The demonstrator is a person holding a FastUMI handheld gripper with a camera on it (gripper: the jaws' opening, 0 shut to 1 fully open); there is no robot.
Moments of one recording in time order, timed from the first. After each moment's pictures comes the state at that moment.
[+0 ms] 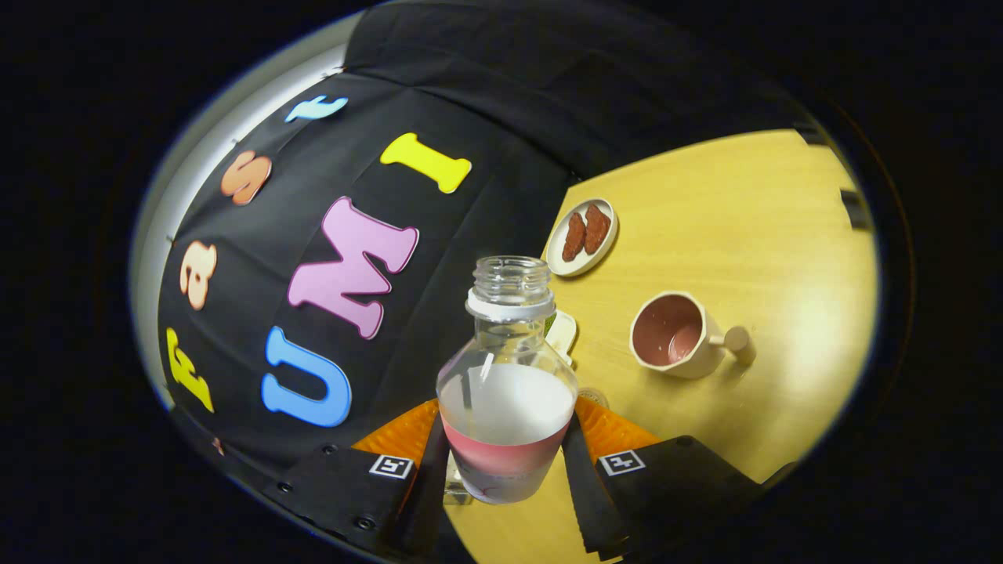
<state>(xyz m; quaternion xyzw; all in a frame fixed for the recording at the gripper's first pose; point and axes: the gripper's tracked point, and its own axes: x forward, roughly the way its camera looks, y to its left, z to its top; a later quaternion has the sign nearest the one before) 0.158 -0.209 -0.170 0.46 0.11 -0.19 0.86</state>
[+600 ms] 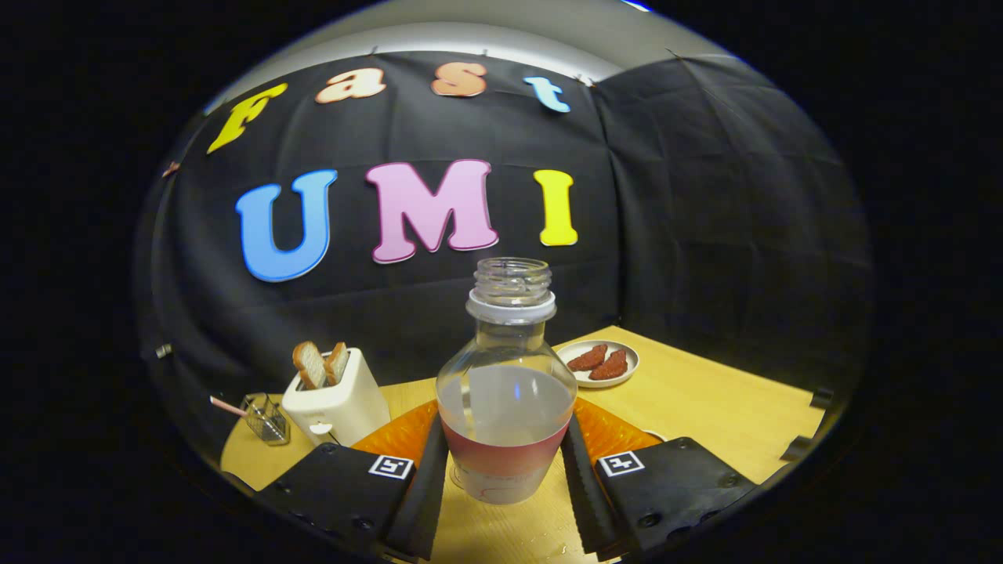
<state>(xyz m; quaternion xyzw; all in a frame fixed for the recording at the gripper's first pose) 0.203 -0.165 -0.163 0.02 0.07 -0.18 0.98</state>
